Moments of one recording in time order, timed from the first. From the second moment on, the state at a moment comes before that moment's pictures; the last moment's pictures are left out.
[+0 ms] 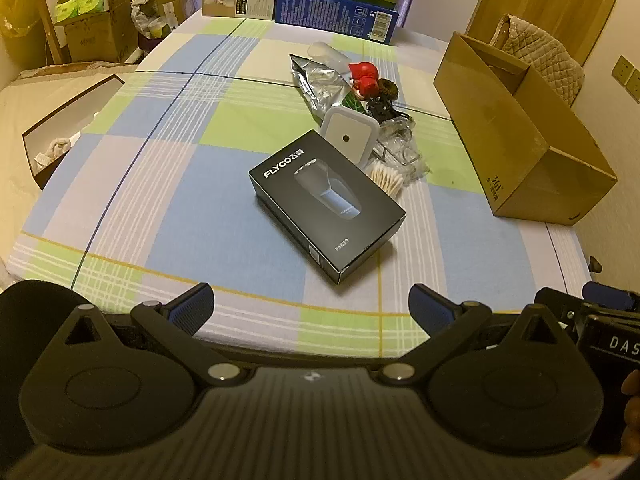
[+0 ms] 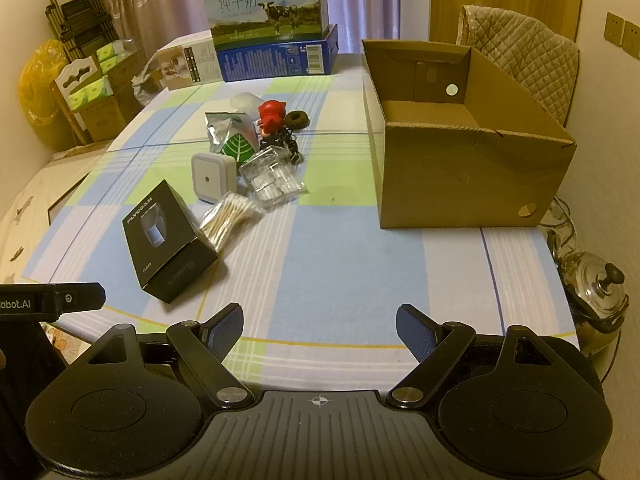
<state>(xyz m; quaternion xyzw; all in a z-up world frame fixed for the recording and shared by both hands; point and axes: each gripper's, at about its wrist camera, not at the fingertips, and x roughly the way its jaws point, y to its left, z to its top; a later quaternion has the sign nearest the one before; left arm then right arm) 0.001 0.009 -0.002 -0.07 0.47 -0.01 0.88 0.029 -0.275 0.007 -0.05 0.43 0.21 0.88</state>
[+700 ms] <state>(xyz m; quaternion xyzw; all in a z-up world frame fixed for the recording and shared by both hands) 0.006 0.008 -0.004 -0.09 0.47 0.00 0.88 0.029 -0.275 0.002 -0.05 0.43 0.21 0.87</state>
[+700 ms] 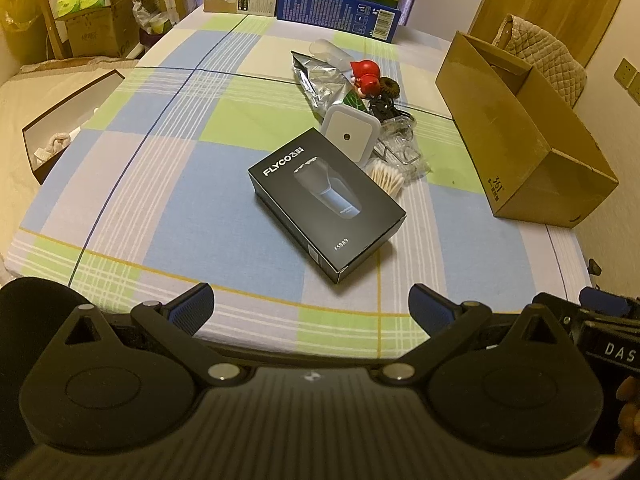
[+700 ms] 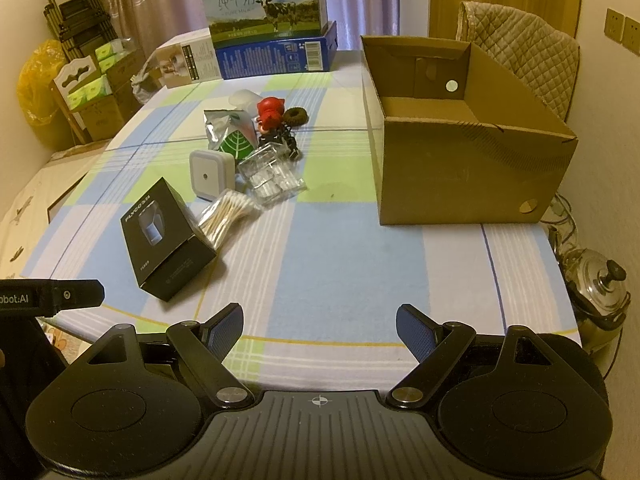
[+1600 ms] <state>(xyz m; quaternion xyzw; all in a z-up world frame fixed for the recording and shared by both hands) 0.101 0.003 -0.036 -0.17 0.49 0.05 0.85 0.088 -0.256 -0.034 -0.07 0.46 0.25 0.85</state>
